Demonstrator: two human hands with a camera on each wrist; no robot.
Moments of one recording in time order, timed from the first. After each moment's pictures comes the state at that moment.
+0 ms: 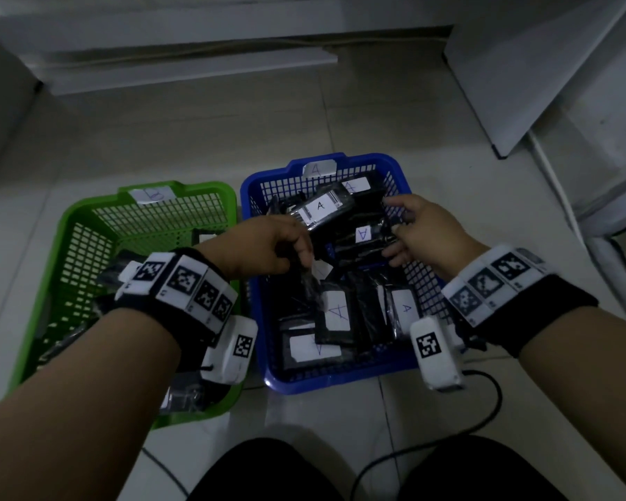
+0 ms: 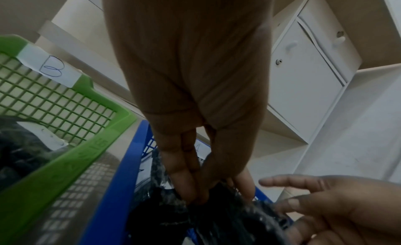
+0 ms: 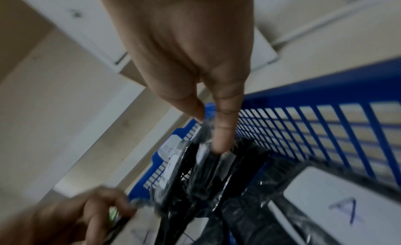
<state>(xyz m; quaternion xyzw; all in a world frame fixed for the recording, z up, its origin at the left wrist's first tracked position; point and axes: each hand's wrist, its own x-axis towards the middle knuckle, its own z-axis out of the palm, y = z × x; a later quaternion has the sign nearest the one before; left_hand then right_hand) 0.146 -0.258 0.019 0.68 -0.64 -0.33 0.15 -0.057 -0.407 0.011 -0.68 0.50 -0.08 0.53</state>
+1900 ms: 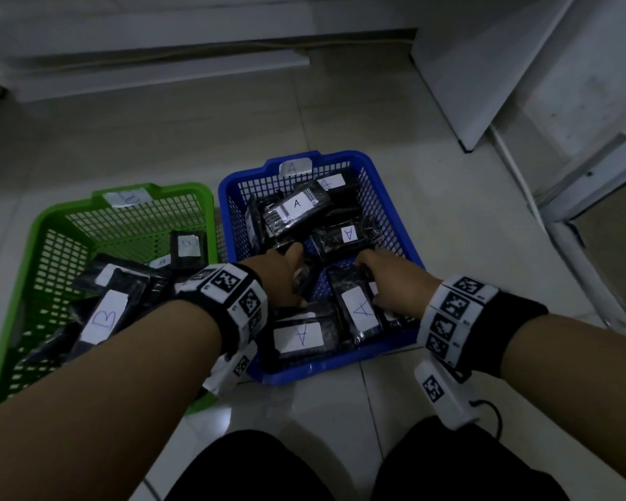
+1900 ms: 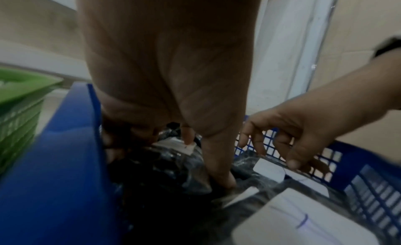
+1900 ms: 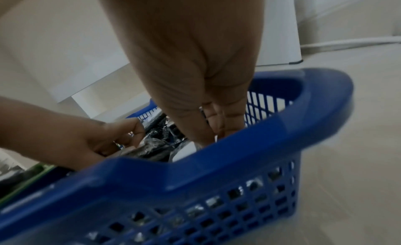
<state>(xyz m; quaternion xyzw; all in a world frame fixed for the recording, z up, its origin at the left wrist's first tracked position) 0.090 -0.273 -0.017 0.74 -0.57 -0.31 -0.17 -0.094 -0.367 -0.012 -0.90 0.33 0.19 0.23</state>
